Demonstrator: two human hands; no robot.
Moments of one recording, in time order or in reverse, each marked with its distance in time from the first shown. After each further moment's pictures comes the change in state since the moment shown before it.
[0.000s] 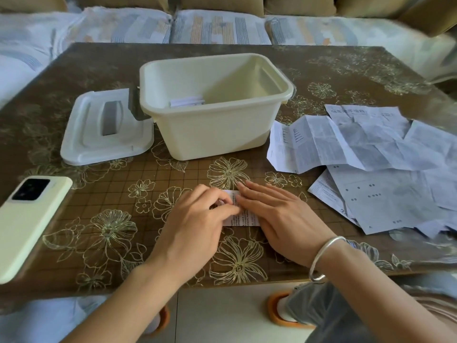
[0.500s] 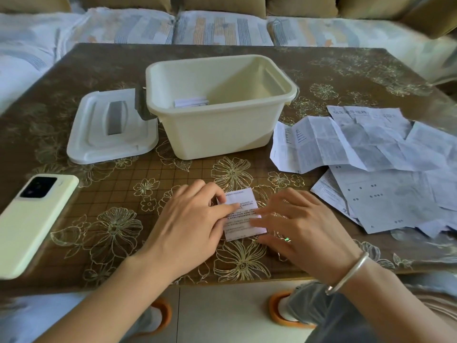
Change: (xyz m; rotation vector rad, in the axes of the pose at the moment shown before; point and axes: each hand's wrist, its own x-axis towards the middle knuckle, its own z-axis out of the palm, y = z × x) left_hand -0.001 -0.010 -0.015 0.058 -0.109 0.022; right_hand -0.022 -0.007 -0.019 -0.104 0.090 -0.075
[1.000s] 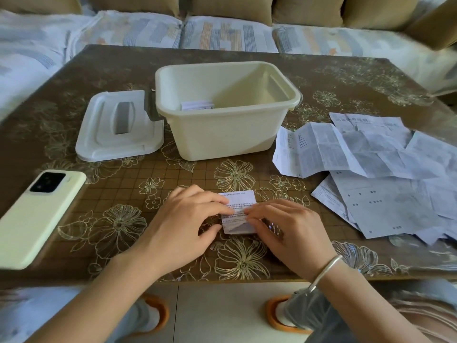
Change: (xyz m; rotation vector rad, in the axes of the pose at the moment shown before) left_hand -0.008 -0.009 -0.006 -0.140 -0.062 -0.085; right_hand 0.009 -0.014 0.017 0.258 0.202 0.178
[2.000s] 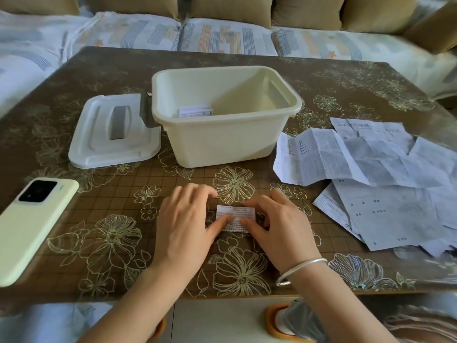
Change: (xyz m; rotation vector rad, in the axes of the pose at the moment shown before) left_hand 0.019 0.008 0.026 0.074 0.279 -0.292; right_hand 0.026 -0.012 0.011 -0.039 -0.133 0.365
